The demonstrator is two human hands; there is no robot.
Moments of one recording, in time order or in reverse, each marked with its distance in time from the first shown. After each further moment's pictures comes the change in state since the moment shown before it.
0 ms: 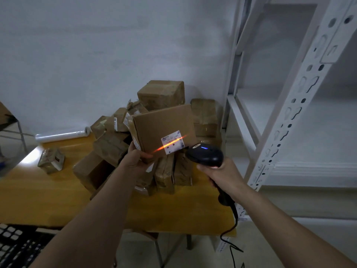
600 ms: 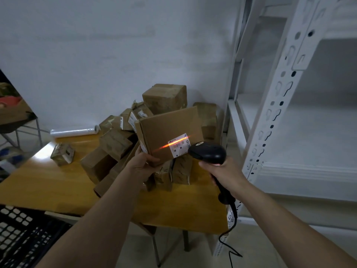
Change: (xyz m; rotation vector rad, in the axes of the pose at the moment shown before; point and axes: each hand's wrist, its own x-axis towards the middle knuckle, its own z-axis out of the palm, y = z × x) left_hand -0.042 -0.032 0.019 -0.022 0.033 -0.001; right_hand -0.021 -0.003 -0.034 -0.001 -0.039 0.033
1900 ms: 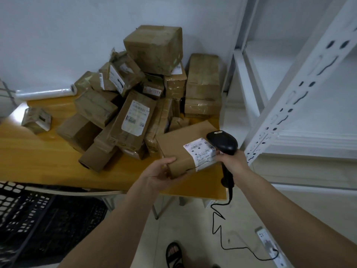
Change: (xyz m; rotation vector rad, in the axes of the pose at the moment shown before) left_hand 0.012 -0.112 -0.030 -0.133 0.103 -0.580; right_hand 0.044 0.110 0.013 0.142 0.288 0.506
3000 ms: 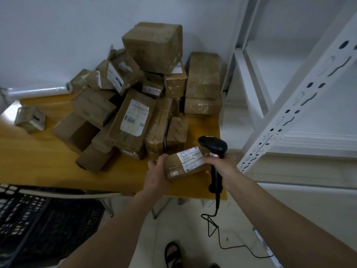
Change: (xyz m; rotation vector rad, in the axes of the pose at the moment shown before) left_hand 0.032 -0.009 -0.033 1.625 0.351 0.630; right_hand -0.006 0.004 0.035 0.148 -0.050 0.204
